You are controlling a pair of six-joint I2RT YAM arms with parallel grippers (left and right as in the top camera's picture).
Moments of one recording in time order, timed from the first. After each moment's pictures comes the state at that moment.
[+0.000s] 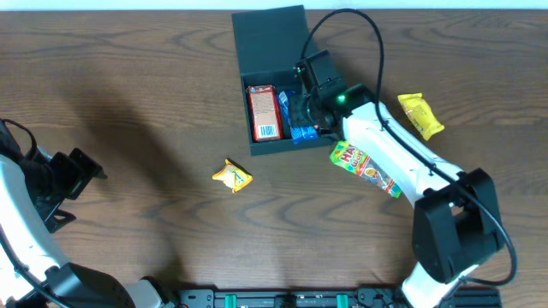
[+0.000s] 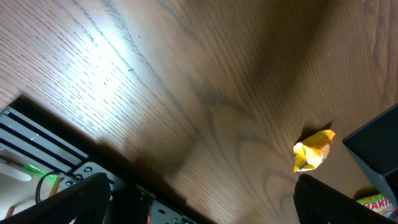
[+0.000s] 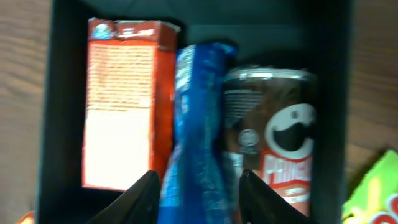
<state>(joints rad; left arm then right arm) 0.66 1.48 1.38 -1.52 0.20 -0.25 0.49 1.85 1.40 -0.59 -0.02 0.34</state>
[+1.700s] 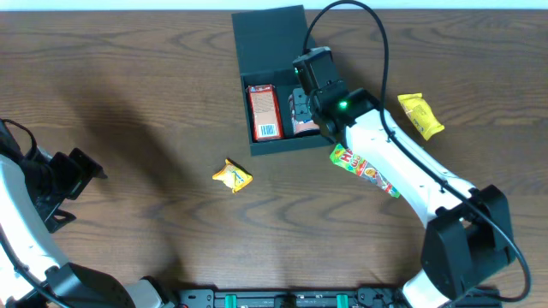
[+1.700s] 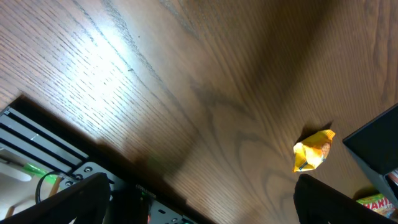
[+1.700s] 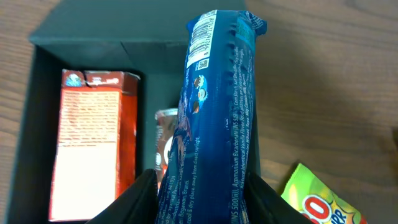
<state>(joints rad) 0.66 1.48 1.38 -1.52 0.20 -0.25 0.52 1.77 1.38 -0.55 0.25 0.32</state>
